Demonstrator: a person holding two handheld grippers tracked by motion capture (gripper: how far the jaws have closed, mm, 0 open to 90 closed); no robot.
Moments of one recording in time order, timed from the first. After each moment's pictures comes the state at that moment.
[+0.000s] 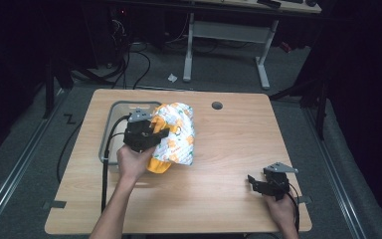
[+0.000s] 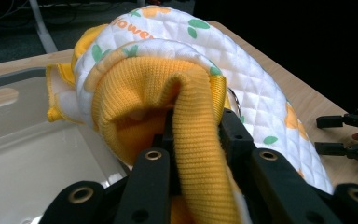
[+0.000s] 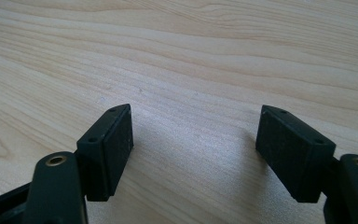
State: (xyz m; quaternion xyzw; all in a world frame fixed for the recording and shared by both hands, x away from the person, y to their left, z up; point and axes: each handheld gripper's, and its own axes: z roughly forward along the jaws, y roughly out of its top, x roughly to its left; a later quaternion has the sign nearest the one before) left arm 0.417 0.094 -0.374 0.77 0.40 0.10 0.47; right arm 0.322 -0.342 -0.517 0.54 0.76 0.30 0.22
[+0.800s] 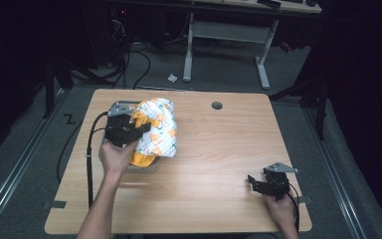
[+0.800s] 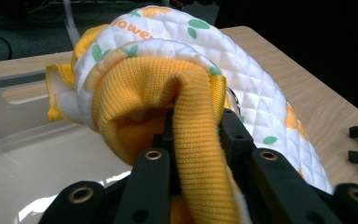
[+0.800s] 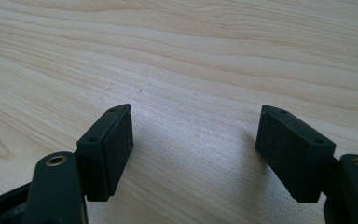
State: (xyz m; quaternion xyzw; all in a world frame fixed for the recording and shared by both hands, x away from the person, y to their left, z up) left arm 0.432 0.139 -0.378 0.76 0.44 0.12 0.46; right arm 0.322 -0.342 -0.517 0.54 0.76 0.30 0.22
